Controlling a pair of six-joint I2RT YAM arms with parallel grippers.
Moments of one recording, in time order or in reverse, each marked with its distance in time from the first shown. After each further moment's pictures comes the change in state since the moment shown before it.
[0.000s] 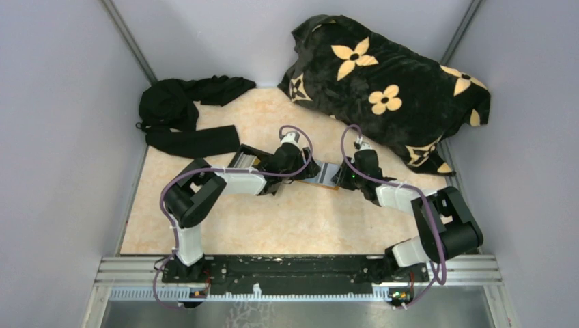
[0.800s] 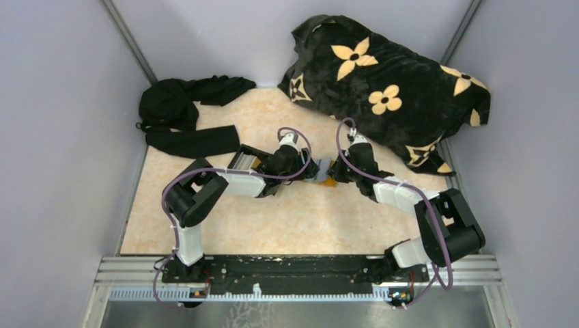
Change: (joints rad) left arm 0.001 0.035 -0.032 0.088 -0.015 0.016; right arm 0.055 -0.021 0.074 -0.033 0.004 -0.005
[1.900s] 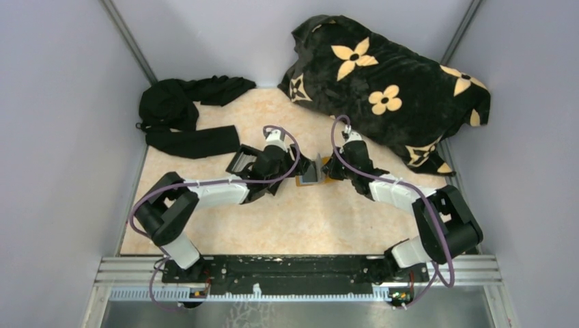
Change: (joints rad) left arm -0.001 -0.277 -0.144 0.006 -0.097 0.051; right arm 0.052 0.036 0.063 0.020 0.017 0.014
